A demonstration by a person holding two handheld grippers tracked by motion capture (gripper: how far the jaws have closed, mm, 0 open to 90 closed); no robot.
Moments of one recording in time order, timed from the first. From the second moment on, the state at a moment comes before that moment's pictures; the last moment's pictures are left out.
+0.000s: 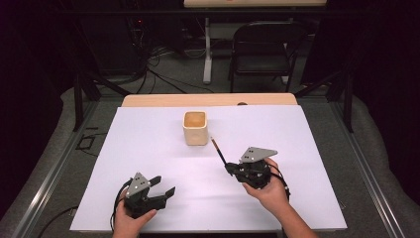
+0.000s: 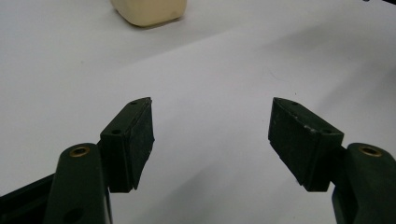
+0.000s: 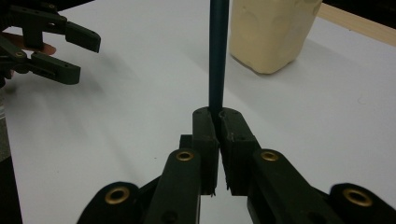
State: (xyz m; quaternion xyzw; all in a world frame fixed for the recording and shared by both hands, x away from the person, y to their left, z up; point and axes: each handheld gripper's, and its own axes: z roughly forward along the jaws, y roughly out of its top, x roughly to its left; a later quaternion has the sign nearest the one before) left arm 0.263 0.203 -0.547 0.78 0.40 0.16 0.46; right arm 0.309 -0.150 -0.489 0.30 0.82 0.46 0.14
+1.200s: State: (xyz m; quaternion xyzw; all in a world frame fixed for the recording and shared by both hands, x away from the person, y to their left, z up) left arm 0.258 0.176 -0.500 0.74 0.37 0.17 0.53; right arm 0.293 -0.135 -0.509 0.28 0.78 0.54 0.14
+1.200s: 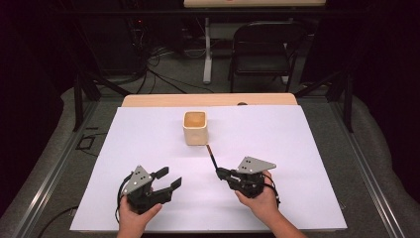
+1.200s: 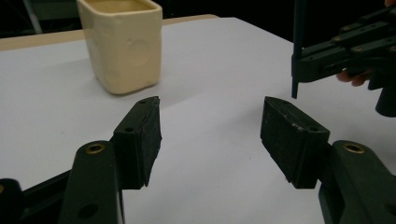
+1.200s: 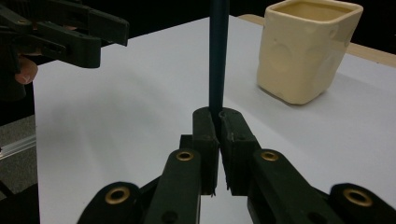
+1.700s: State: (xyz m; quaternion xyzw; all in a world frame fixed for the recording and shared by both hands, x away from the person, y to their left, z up) left arm 0.272 0.151 -0.483 0.74 0.35 0.15 0.55; right arm 0.292 -0.135 -0.515 0.29 0.77 0.55 0.13
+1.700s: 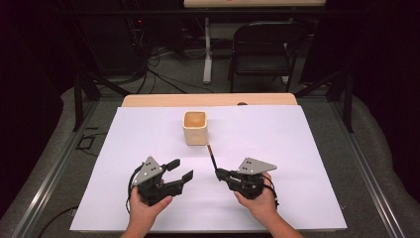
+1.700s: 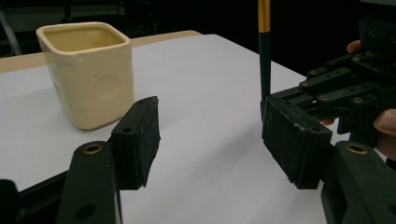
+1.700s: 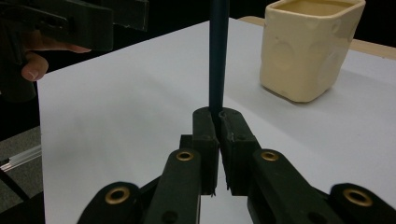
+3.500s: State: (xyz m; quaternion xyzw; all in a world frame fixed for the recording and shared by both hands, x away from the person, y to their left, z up) left arm 0.306 0.100 -0.468 0.72 0.34 0.09 0.59; right arm 0.293 -0.139 -0.518 0.30 0.75 0.57 0.14
